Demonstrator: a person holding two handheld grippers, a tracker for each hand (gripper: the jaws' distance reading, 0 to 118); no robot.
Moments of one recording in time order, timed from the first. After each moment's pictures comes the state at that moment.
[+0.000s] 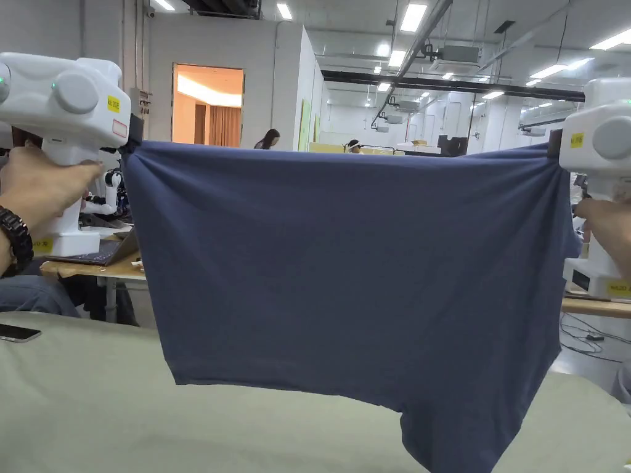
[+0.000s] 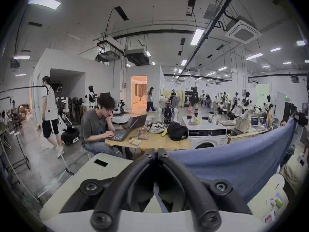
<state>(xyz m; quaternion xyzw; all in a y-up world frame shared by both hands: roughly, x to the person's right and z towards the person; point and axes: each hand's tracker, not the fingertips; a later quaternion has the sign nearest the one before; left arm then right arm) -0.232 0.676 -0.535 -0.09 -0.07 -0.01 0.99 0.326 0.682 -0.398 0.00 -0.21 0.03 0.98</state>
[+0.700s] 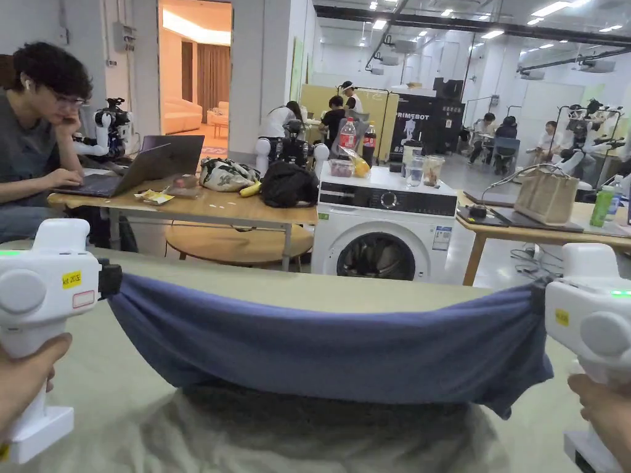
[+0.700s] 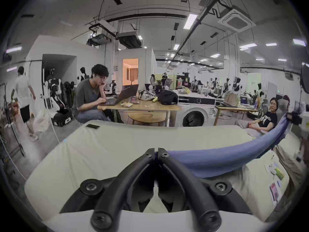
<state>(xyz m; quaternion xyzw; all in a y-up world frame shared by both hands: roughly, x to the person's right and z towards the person) -0.268 0.416 -0.344 -0.18 -0.13 0.03 0.97 0.290 0.431 -0.210 -0.14 -0.20 0.04 0.97</state>
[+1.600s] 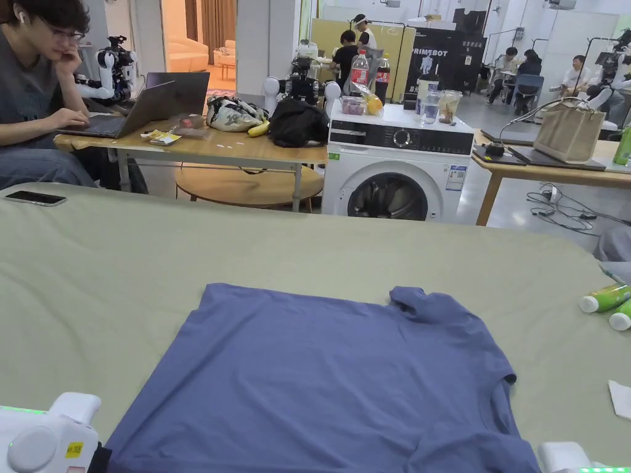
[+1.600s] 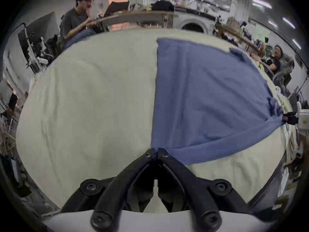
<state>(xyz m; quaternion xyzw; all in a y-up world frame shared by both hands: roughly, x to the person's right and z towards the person) -0.279 0.194 -0.291 -0.50 -0.12 -0.06 0.86 0.291 0.191 -0.138 -0.50 -0.18 0.01 0.85</state>
